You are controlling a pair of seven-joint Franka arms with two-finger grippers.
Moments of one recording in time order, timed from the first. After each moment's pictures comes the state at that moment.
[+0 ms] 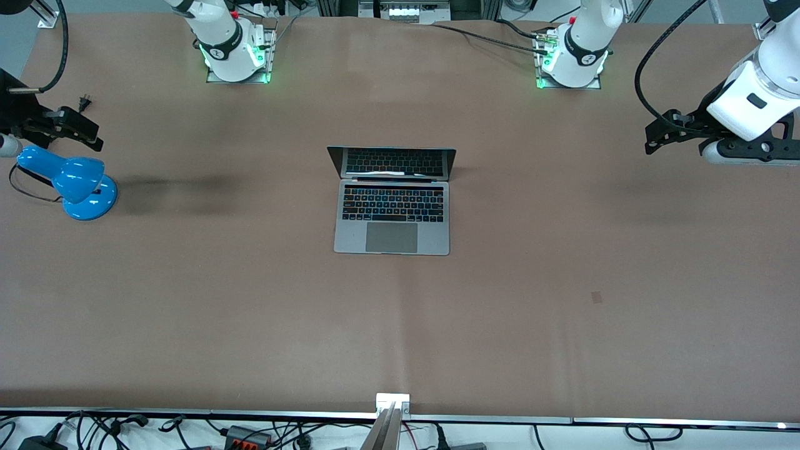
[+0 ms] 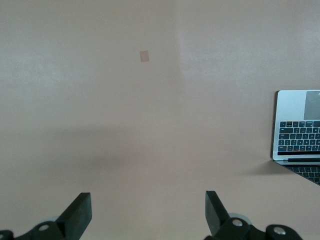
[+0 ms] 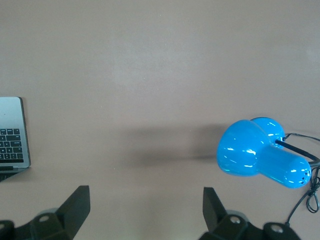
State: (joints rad) left arm 0.02 -0.06 -0.10 -1.71 -0.02 1.61 -0.07; right arm -0.05 -0.09 -0.01 -1.75 -0.02 1.65 -0.01
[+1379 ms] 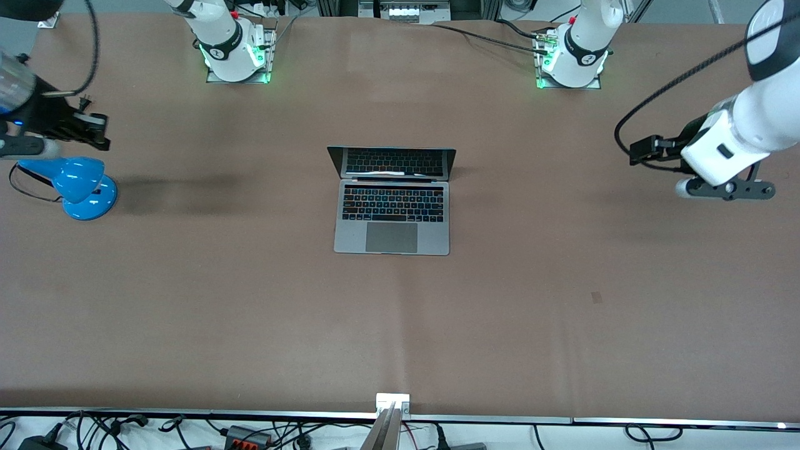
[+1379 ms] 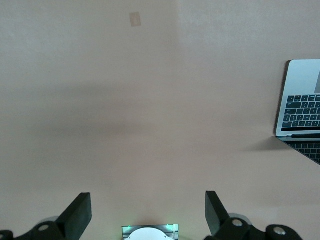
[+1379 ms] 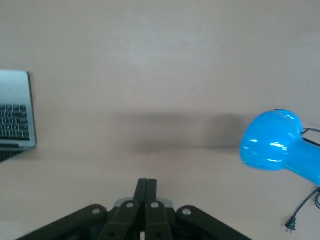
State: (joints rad) left arm 0.01 0.13 -0.10 -1.57 -0.02 1.46 -0.06; right arm 0.03 -0.08 0.00 -1.79 -0.01 1.62 -0.01
